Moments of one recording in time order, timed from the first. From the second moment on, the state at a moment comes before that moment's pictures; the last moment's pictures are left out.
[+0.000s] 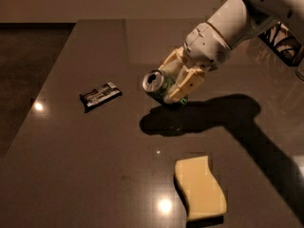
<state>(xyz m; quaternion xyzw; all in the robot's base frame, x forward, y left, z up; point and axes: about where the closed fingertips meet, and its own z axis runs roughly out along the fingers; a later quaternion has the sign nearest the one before) 0.502 -0.050 0.921 -0.75 0.53 0.30 0.26</state>
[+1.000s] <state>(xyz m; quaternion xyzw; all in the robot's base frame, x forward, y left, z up) 0.517 -0.065 0.915 -0.57 0.63 0.45 0.29</state>
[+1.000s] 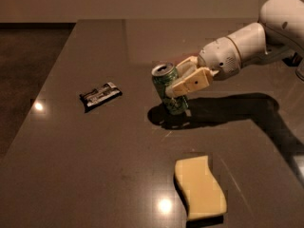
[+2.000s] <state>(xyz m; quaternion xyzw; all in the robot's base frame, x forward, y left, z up) 0.515 -0.079 0.912 -0.51 0.59 0.48 0.39</state>
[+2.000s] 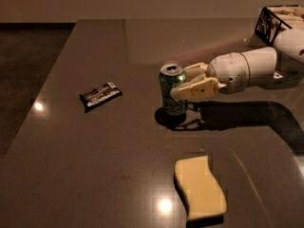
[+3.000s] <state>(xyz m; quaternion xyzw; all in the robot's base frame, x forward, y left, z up) 0.509 -0.079 0.899 -0.49 0.58 0.47 0.45</state>
